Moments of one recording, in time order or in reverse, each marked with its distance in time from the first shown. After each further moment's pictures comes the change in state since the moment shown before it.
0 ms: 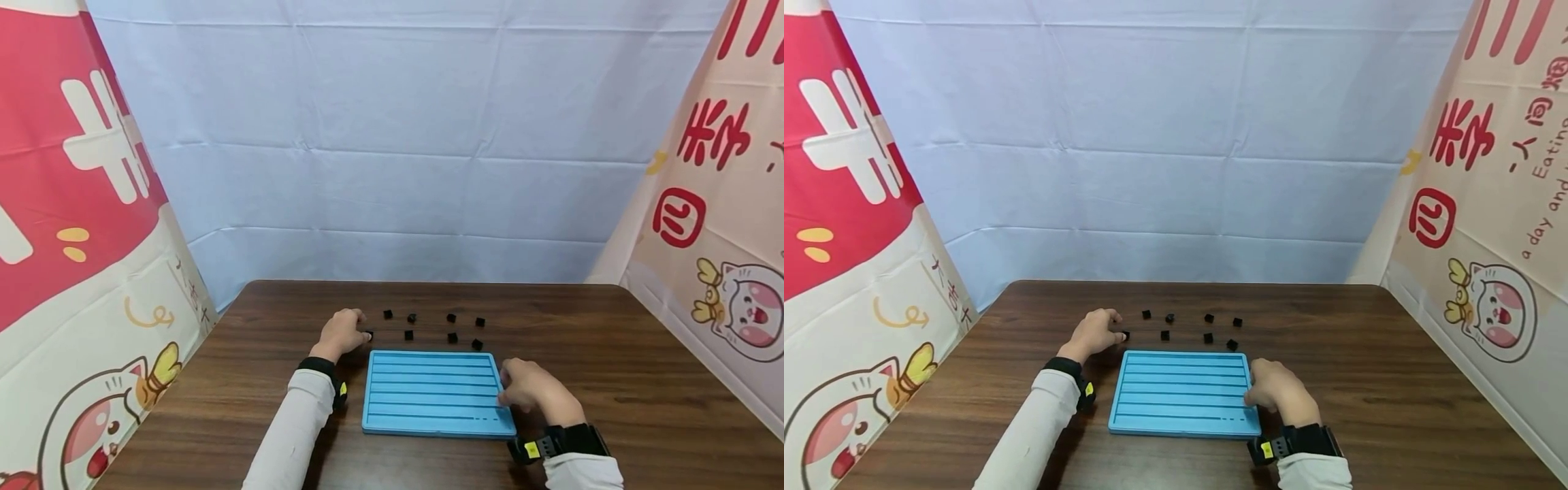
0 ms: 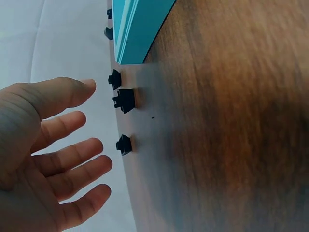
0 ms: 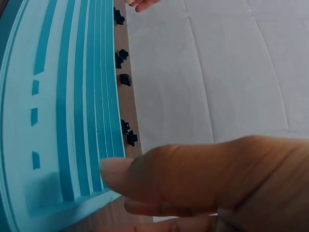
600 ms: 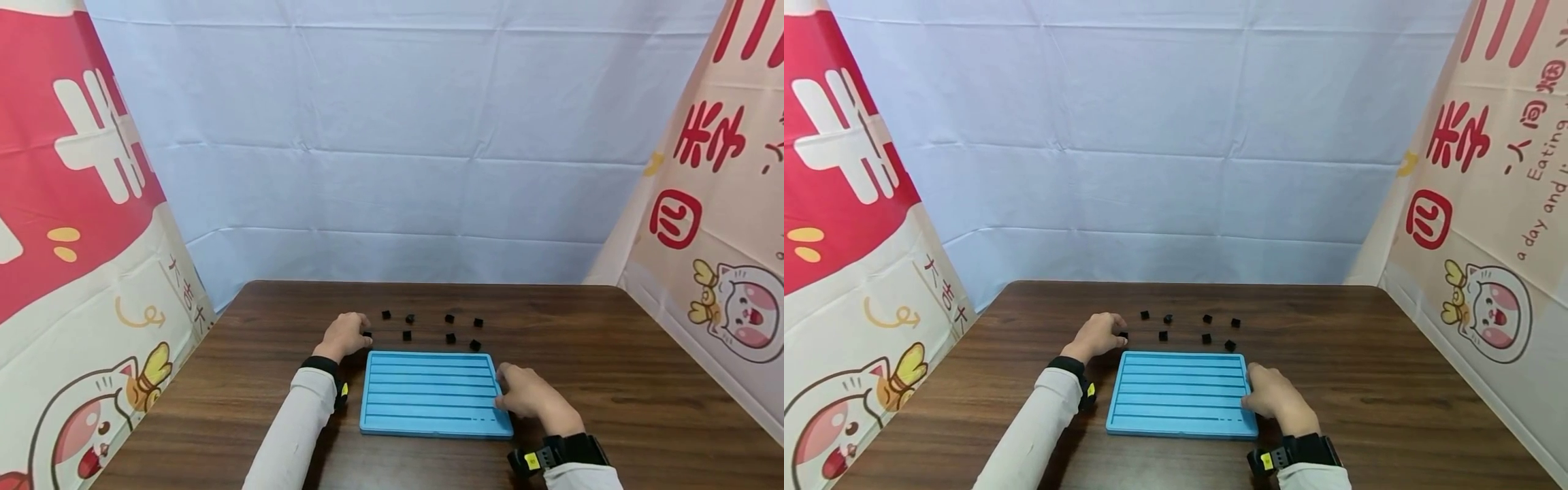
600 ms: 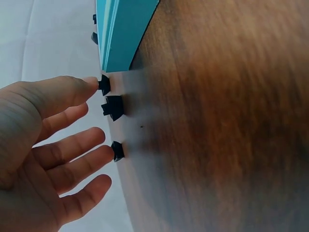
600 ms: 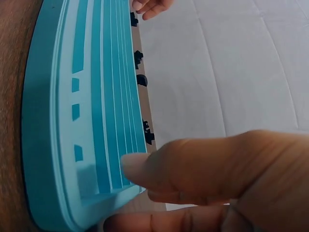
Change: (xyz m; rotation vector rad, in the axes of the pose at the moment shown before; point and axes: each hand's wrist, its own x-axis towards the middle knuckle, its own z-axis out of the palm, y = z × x) left_hand 0.003 0.002 0.009 -0.005 -0.044 0.023; right_hand 0.001 0.007 0.009 0.030 0.000 -0.019
